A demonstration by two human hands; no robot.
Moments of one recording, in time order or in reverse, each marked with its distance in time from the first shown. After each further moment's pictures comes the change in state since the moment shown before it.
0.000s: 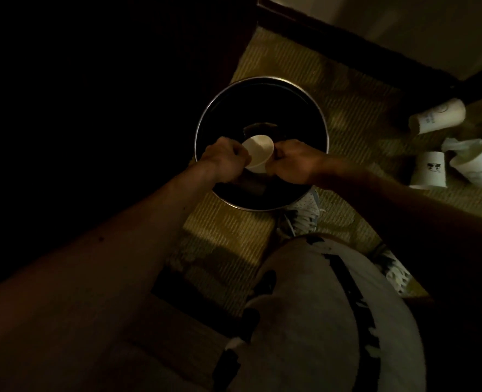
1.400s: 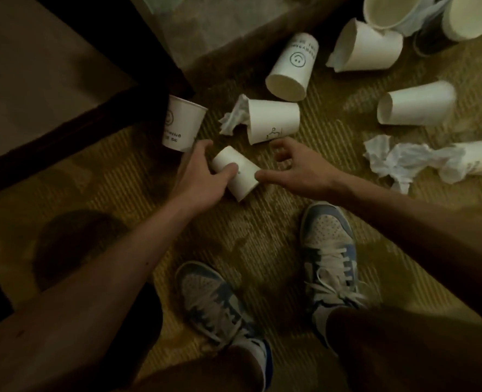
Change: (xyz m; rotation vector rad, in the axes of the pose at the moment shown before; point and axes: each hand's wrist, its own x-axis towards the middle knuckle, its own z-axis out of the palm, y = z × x) left_hand 0.092 0.268 0.353 0.493 -0.304 0.404; right_hand -0.116 0.406 -0.131 0.759 0.576 0.436
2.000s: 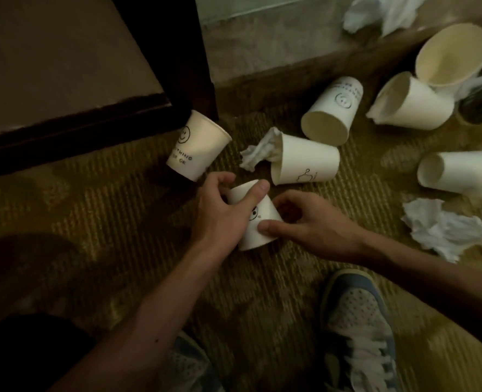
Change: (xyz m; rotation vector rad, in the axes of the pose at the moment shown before) left_hand 0.054 -0.045 0.045 -0.445 0.202 0.023; right_hand 0.067 0.023 0.045 -0.116 -0.066 -0.242
